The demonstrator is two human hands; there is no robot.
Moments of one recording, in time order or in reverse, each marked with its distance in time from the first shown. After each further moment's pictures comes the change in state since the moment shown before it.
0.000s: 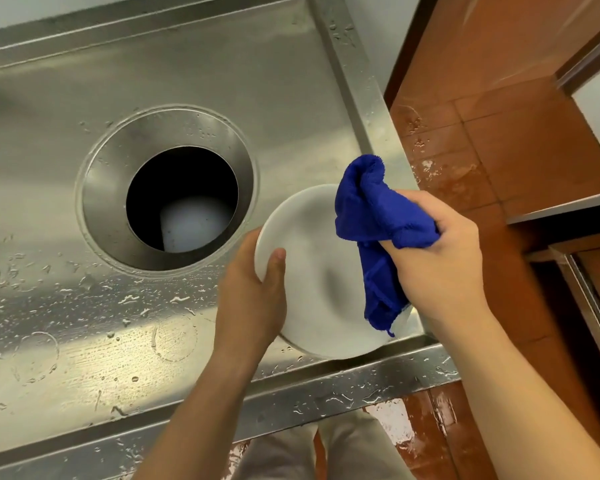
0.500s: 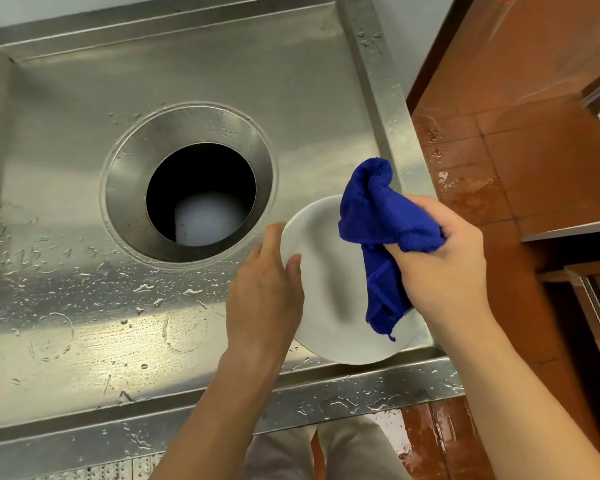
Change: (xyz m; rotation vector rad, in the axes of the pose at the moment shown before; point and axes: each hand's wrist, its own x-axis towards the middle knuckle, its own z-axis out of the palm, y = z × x) left_hand -0.004 0.011 -0.001 0.358 0.073 0.120; right_hand 0.003 -0.002 0.011 0.039 -0.062 -0.001
